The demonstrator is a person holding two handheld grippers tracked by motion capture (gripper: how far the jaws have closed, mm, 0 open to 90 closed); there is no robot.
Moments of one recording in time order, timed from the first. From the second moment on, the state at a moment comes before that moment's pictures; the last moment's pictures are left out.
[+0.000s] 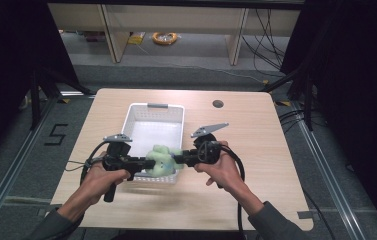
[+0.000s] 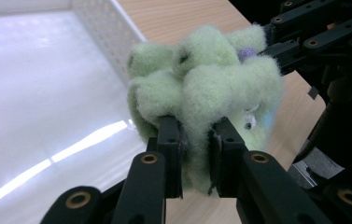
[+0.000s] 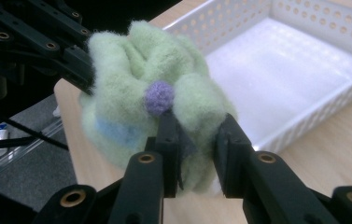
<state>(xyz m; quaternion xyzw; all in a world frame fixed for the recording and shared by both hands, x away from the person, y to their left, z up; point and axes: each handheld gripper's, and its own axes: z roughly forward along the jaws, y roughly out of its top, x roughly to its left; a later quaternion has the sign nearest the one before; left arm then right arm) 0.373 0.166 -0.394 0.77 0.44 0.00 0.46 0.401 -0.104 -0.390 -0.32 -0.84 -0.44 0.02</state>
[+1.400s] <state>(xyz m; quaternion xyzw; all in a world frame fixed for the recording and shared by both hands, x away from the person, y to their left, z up) 0.434 0.194 -0.458 0.81 0.50 -0.01 0.32 0.457 -0.031 -0.451 -0.37 -0.87 -0.32 0.03</state>
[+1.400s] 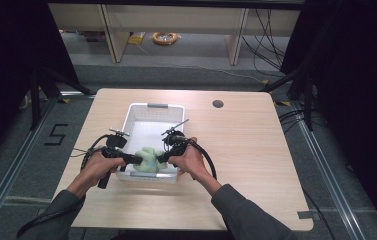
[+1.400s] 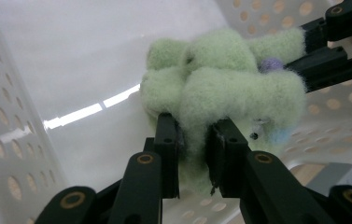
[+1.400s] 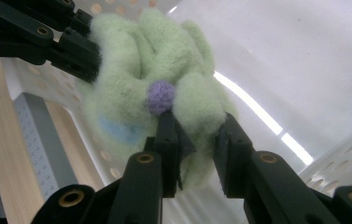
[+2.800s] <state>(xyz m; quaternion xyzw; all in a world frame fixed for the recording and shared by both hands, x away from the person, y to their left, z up) 0.412 0.179 -0.425 0.78 0.51 0.06 0.36 0.442 -0.066 -0.404 -0.34 -0.87 -0.36 -0.03</state>
